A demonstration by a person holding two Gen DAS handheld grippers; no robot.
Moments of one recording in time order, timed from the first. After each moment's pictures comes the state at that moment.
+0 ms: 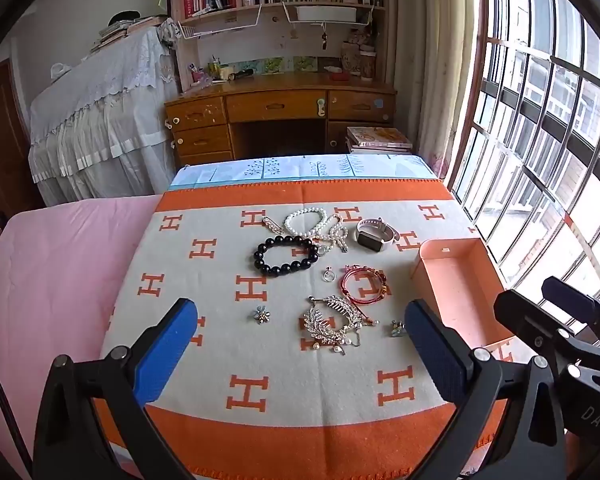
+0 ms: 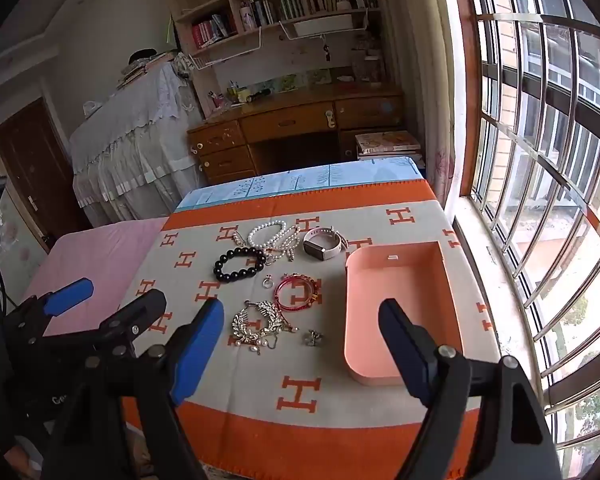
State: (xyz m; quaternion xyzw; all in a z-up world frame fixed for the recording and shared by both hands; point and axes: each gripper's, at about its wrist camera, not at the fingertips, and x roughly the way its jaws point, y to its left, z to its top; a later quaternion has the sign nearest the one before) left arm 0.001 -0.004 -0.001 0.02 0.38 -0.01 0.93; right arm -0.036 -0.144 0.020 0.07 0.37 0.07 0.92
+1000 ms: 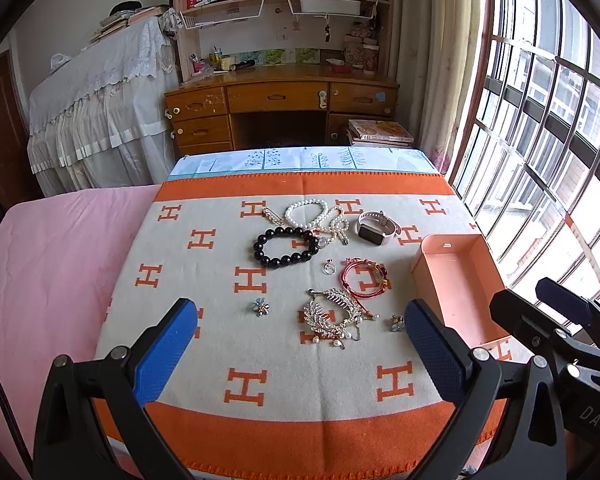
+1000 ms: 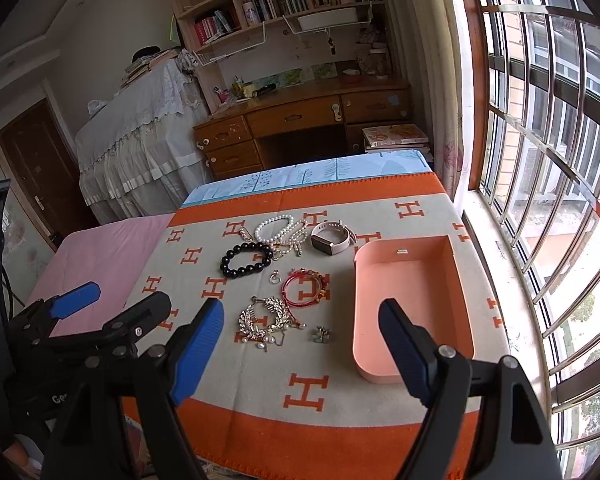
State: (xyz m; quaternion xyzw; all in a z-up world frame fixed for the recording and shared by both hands) left arm 0.001 0.002 -0.005 0.00 0.40 -0.01 0.92; right arm -0.034 -0.139 0.017 0.08 0.38 0.08 0.92
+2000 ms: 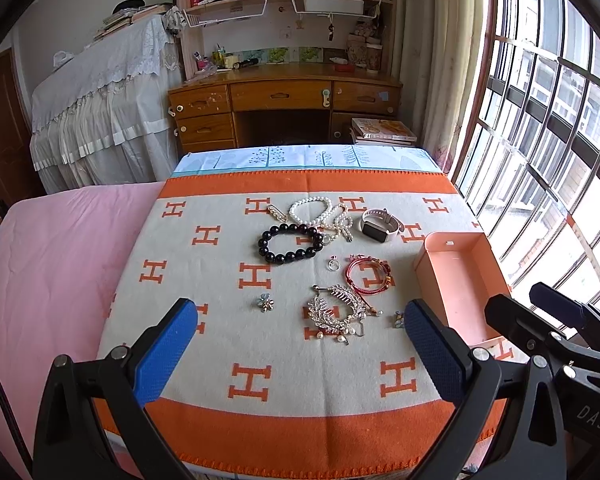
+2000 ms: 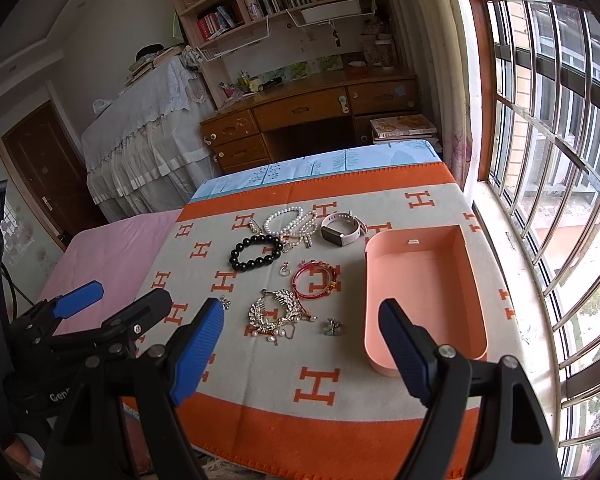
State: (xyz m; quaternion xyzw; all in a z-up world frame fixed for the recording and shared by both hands) left arm 0.003 0.011 -0.004 0.00 0.40 -0.01 0.92; right arm -0.032 -0.128 0.005 0.09 0.39 0.09 0.91
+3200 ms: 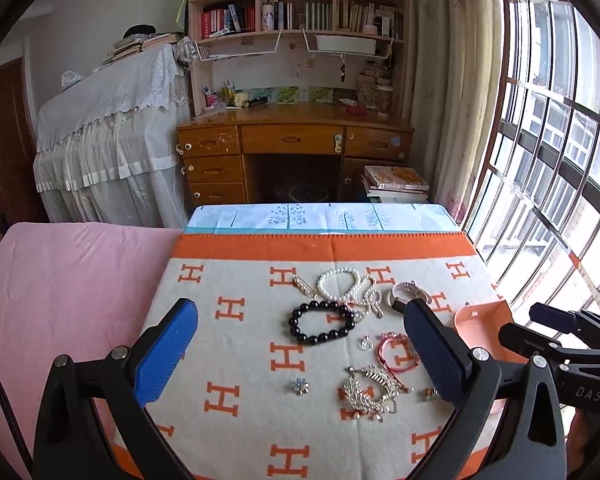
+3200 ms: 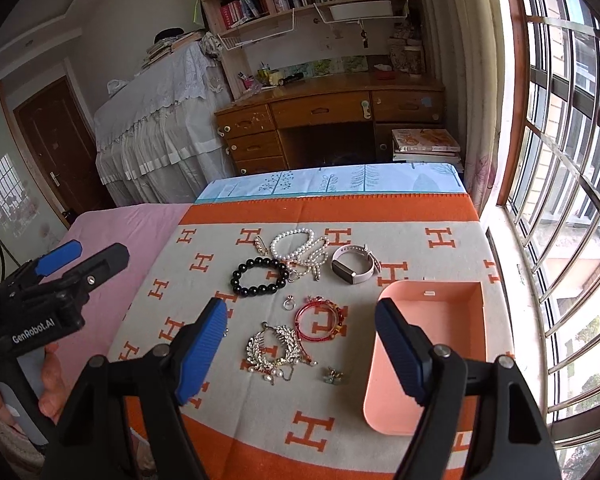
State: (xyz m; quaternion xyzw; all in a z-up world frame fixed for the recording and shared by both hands) left arm 0.065 0.061 0.034 -0.01 0.33 -0.01 0.94; right arm 0.037 -0.126 0.023 0.06 0.41 0.12 0.90
